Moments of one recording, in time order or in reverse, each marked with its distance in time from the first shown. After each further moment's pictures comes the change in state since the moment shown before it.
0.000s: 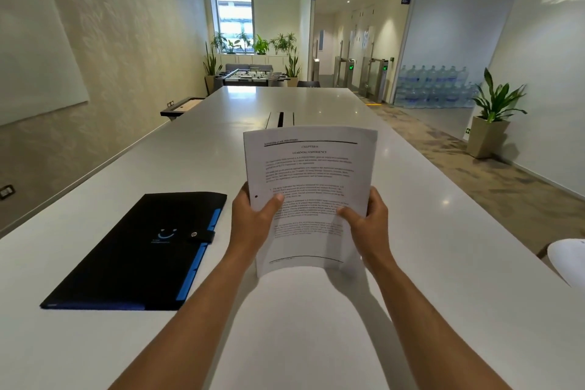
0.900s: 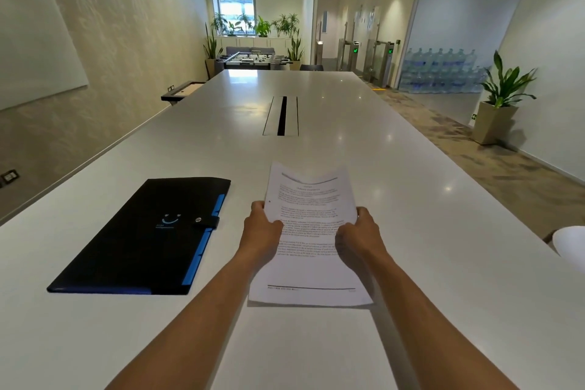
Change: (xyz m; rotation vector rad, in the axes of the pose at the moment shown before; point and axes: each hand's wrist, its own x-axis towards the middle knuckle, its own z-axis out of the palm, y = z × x) left_hand -0.010 -0.056 -0.006 0.232 -0.084 -0.459; right_hand -0.007 0.049 0.001 -0.500 -0.124 0.439
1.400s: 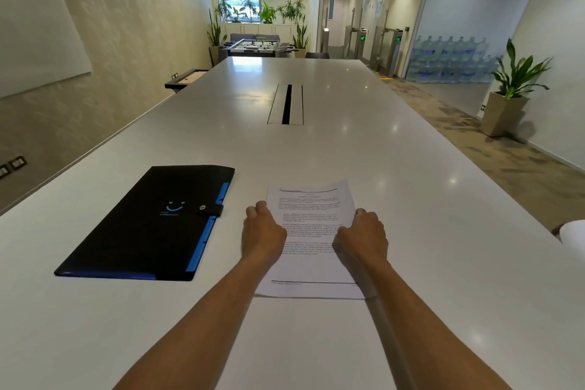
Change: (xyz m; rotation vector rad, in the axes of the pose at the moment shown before) left_hand 0.001 -0.029 0.008 0.611 0.208 0.076; right_hand -0.006 0.016 0.016 -0.439 0.114 0.011
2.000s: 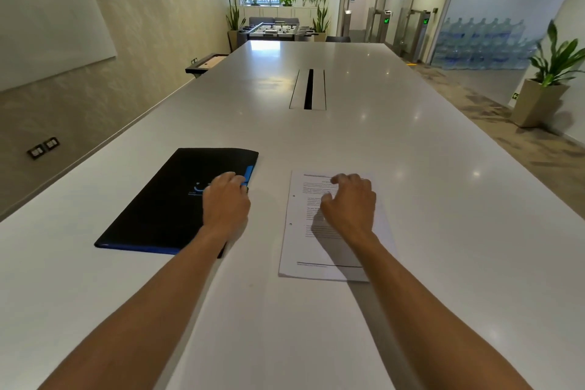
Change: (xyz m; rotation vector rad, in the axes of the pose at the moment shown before) left_hand 0.039 -0.068 -0.089 0.409 0.303 0.294; right_hand -0.017 -0.077 0.029 -0.092 0.181 -0.320
